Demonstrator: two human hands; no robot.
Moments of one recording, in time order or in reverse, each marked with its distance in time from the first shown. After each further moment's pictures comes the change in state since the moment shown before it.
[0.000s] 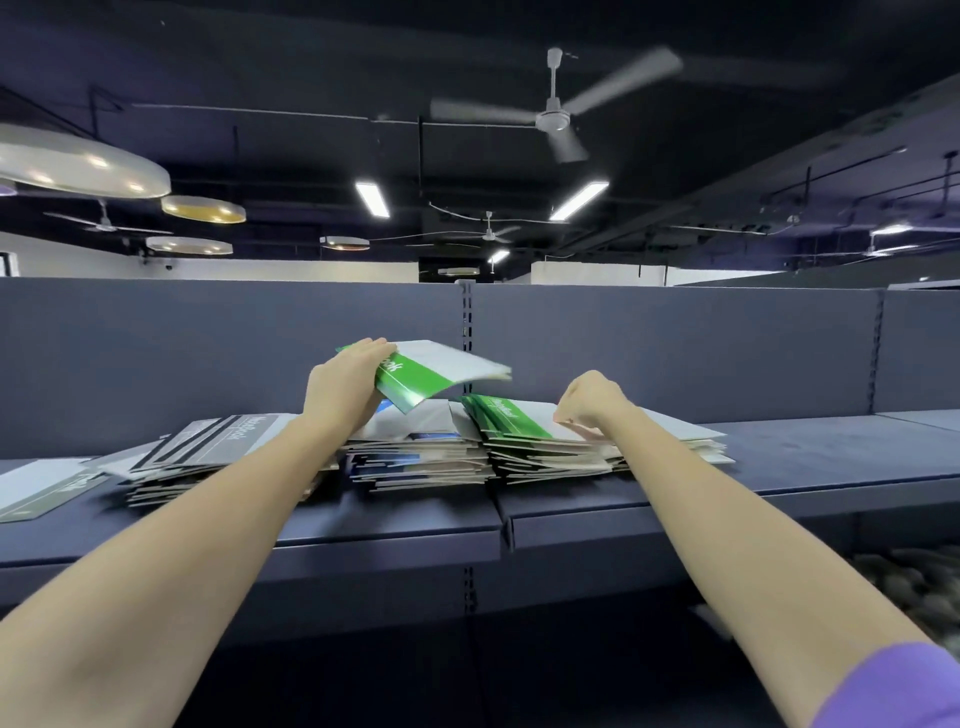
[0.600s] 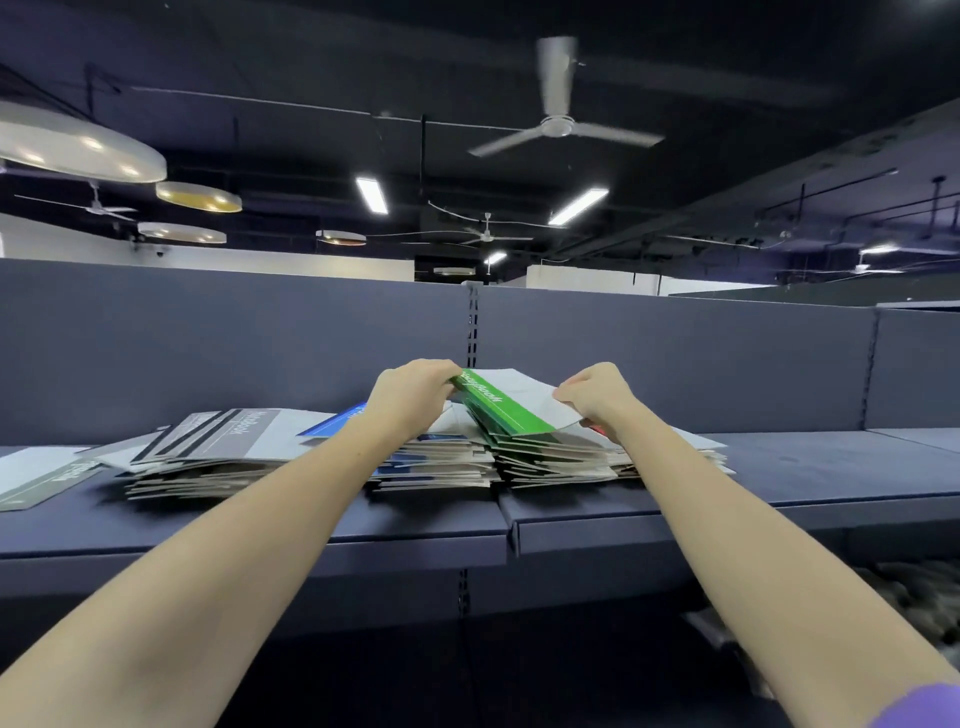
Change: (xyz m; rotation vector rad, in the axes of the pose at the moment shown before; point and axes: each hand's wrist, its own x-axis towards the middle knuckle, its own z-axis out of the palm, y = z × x) left_hand 0.009 0.045 0.025 -0.025 -0.164 0.128; right_hand -0.012 -0.014 -0.009 0.501 0.072 -0.025
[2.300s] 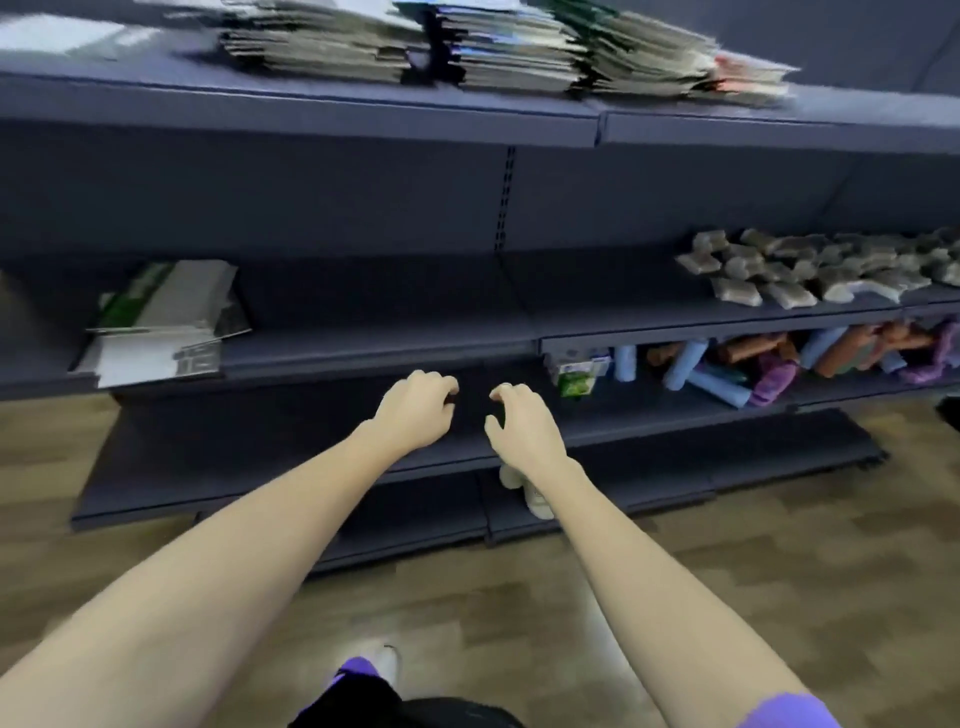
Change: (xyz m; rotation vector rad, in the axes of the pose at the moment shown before) left_hand -0.458 0.003 0.062 -0.241 -0.731 -0.133; right_hand -0.449 0.181 0.199 -0.601 -0.396 -0.019
